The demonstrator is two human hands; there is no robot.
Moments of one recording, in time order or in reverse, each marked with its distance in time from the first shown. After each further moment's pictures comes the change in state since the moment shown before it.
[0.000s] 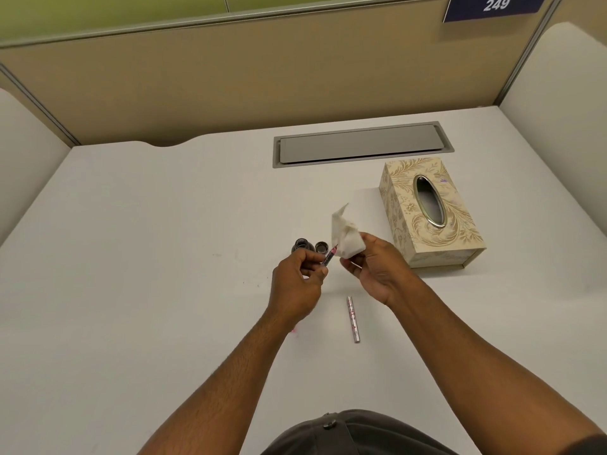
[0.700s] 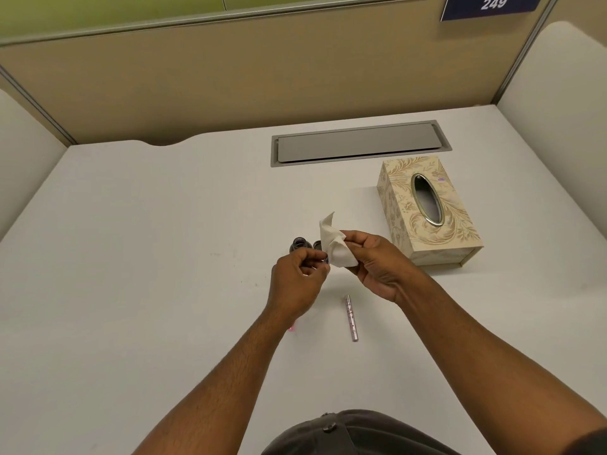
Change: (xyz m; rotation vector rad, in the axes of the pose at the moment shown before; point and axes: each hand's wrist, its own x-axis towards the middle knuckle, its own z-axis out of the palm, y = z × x) left_hand 0.003 0.000 0.001 0.042 -0.002 0.011; right_hand -0.004 -0.008 -0.006 -0.164 -0.222 0.003
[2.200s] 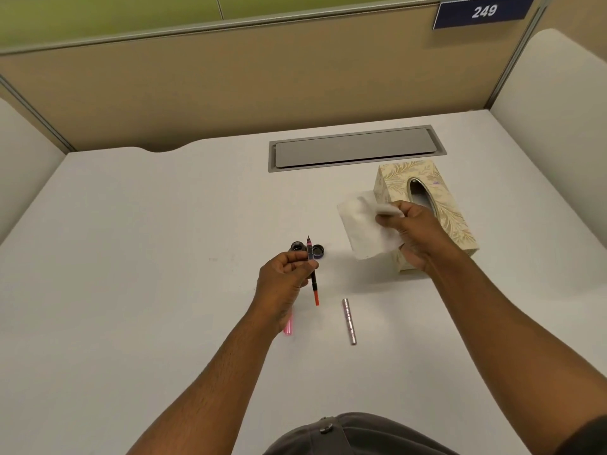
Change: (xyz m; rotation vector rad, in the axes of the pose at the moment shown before) left_hand 0.010 -0.009 -0.011 -0.448 -0.047 -0.242; right_hand 0.012 -0.051 -0.048 -0.154 0.298 -0.197
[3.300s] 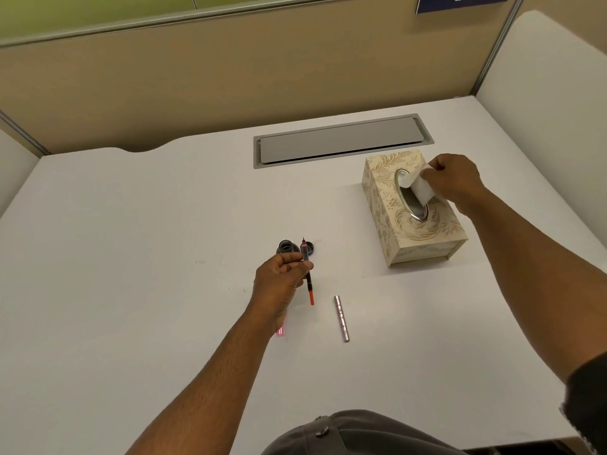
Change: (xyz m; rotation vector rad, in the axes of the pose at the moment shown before) left_hand 0.012 -0.009 0.011 0.068 -0.004 -0.036; right_hand 0.065 -0.053 -0.075 -0.963 0.368 -0.168
